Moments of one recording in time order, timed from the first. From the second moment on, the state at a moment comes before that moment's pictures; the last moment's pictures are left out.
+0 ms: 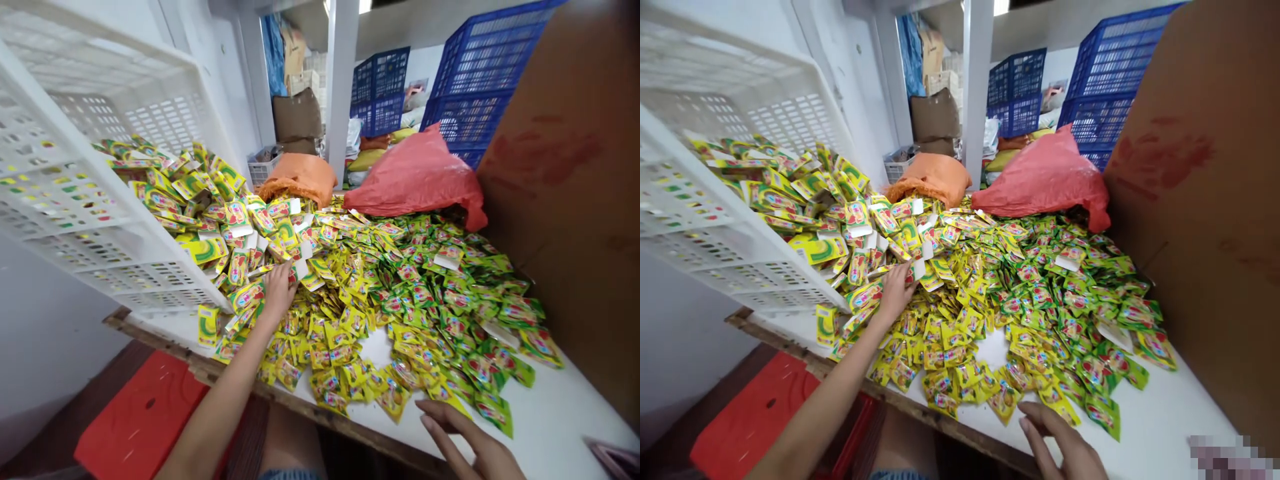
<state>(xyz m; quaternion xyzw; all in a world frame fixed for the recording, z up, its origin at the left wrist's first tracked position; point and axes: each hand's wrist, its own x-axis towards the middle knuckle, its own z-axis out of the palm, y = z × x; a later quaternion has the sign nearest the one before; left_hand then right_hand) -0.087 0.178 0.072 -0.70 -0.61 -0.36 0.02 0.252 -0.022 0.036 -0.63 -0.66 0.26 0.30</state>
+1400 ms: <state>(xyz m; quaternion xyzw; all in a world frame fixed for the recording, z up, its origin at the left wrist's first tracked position) -0.015 0.016 0.012 -0.24 -0.42 -0.49 -0.72 0.173 0.120 -0.020 -0.68 -0.49 0.32 0.44</state>
